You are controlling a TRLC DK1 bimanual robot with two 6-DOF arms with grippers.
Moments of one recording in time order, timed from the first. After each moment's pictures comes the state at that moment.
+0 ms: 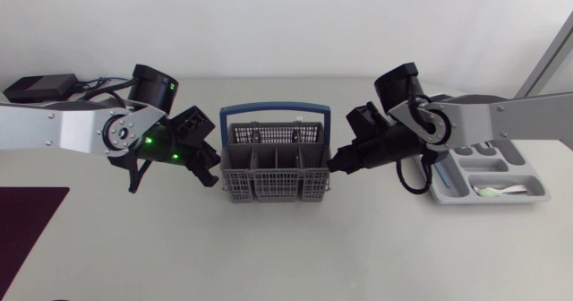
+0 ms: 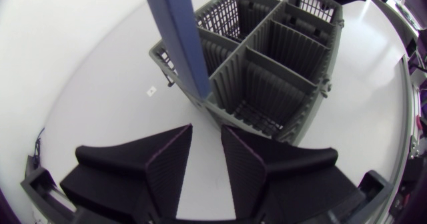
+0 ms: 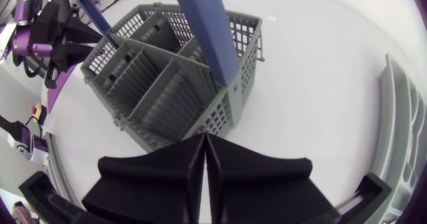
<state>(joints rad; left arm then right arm) -0.30 1.63 0.93 -0.21 0.17 0.55 0.35 1.67 0.97 -0.26 -0.34 -0.05</state>
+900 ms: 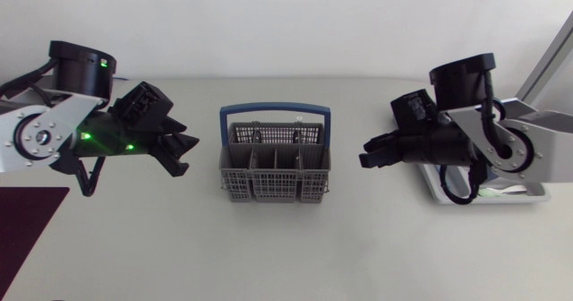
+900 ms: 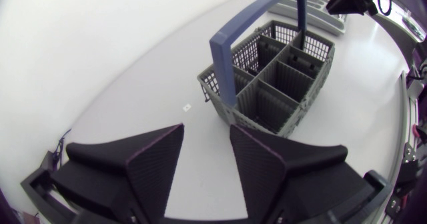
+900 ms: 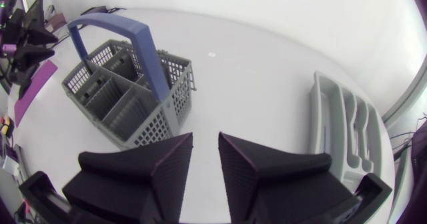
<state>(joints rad) -0.21 1.32 0.83 -0.22 0.19 0.55 0.29 1.34 0.78 -0.16 -0.08 -0.09</state>
